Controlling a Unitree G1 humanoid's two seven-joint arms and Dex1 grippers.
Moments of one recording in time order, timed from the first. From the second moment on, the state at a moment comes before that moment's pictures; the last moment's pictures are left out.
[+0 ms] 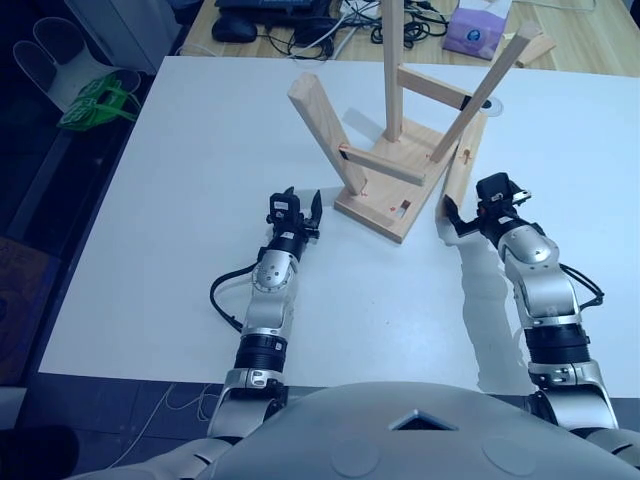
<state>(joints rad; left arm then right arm) -0.03 0.01 -0.01 0.30 -0.01 -0.11 -0.13 -0.07 -0.32 0.08 0.00 -0.08 0.42 0.25</state>
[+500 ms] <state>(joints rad) -0.01 0.03 -0.01 0.31 0.01 -0.17 -0.11 -0.12 -0.24 -0.18 -0.12 0.20 0.75 0.22</state>
